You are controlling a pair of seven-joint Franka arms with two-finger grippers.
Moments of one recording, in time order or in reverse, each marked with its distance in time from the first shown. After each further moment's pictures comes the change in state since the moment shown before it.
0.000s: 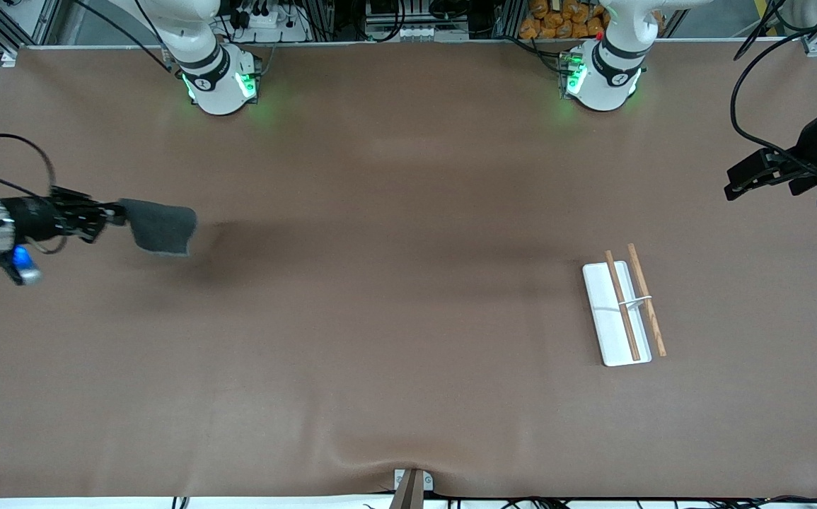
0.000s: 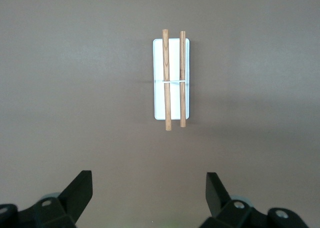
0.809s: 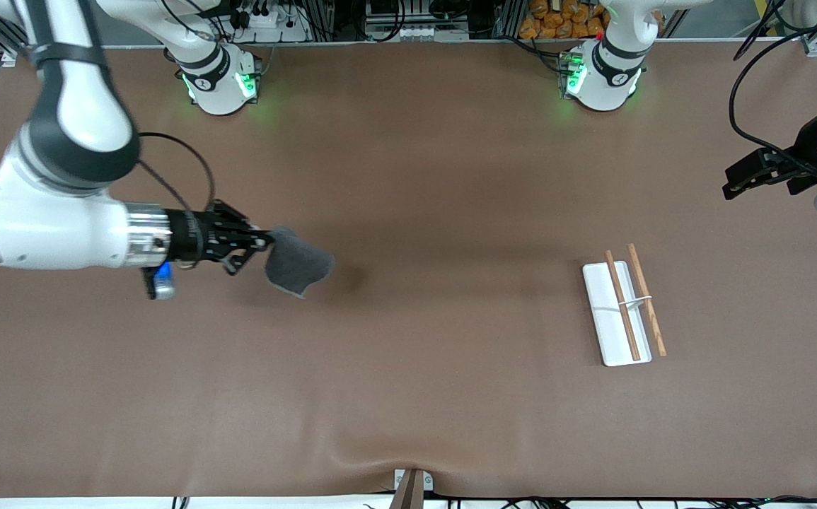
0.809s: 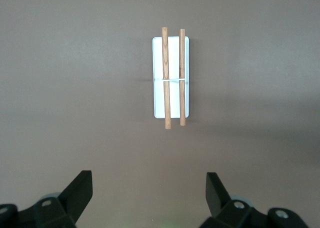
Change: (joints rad) left arm 0.000 0.000 -0.002 0.000 -0.002 -0.006 0.000; right arm 0.392 0.001 0.000 0.042 0.333 0.426 0.606
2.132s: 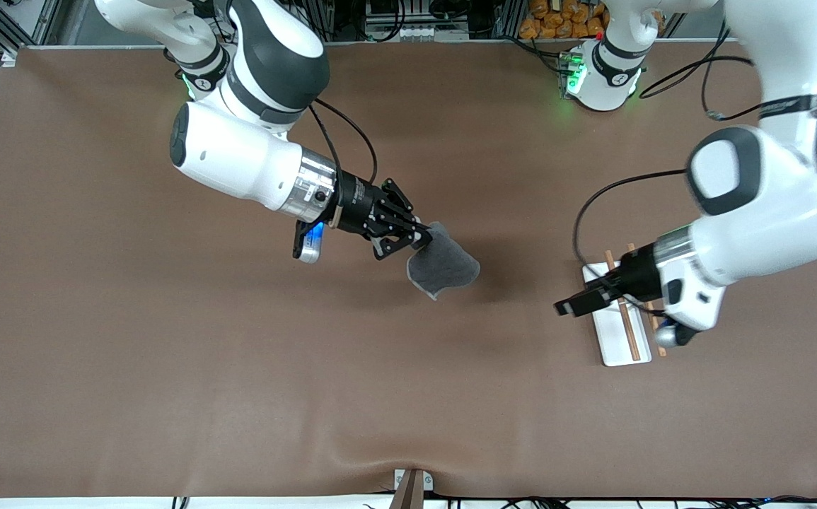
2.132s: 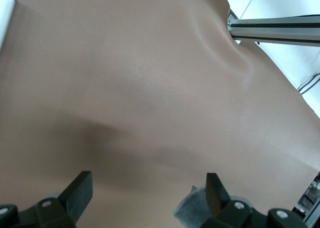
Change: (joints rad) left arm -0.177 0.369 -0.012 -0.013 -0.533 0.528 -0.430; right arm 0.377 0.070 -0.001 0.091 0.164 0.602 0.348
